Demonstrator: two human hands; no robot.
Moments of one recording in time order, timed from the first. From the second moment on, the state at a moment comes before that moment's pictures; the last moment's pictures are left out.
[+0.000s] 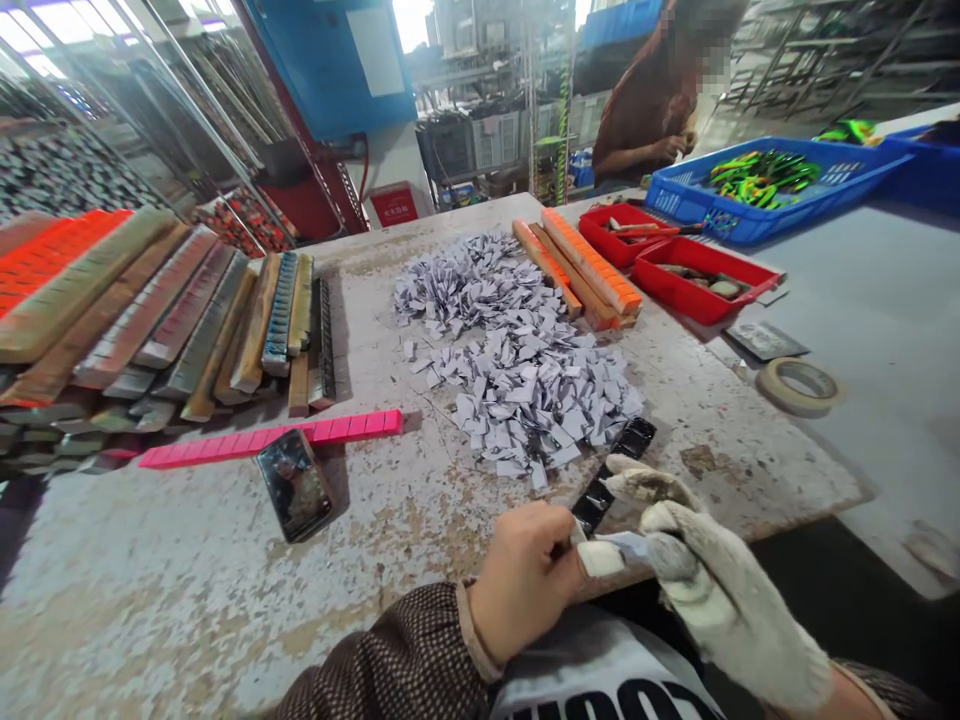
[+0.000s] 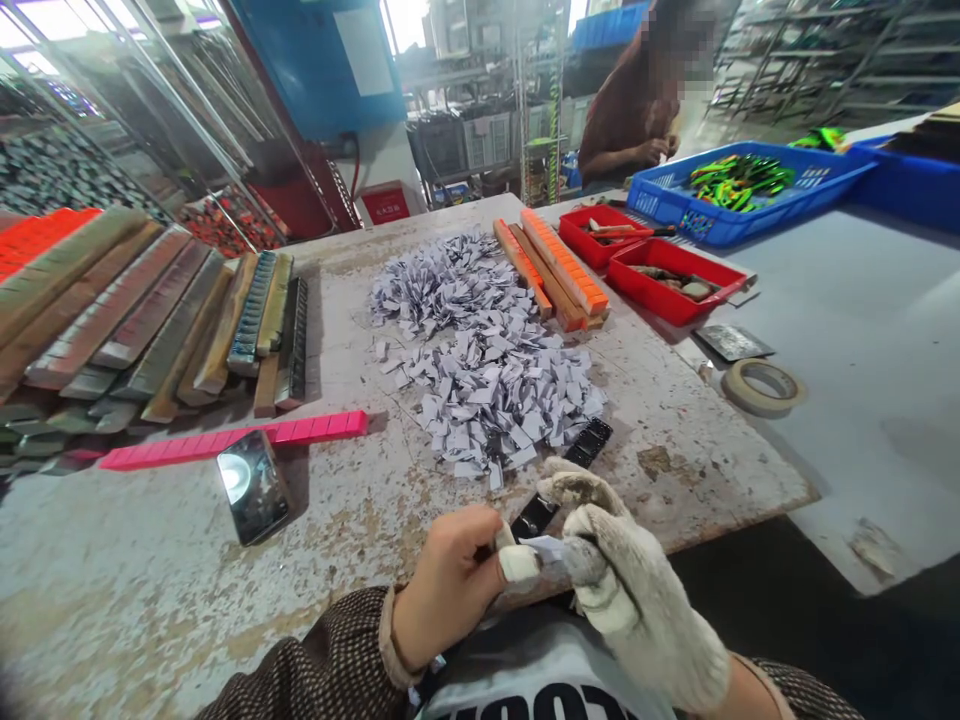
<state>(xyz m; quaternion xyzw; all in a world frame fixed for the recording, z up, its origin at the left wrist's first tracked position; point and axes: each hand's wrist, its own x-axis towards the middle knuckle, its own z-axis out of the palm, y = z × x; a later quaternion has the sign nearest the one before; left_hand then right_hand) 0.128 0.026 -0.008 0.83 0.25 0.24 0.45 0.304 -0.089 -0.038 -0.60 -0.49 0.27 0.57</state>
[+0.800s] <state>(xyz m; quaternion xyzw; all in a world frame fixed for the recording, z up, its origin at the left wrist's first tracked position) 0.108 0.108 -0.058 0.94 0.33 0.04 0.07 0.409 -0.021 -0.047 -0.60 -0.77 -0.16 0.16</state>
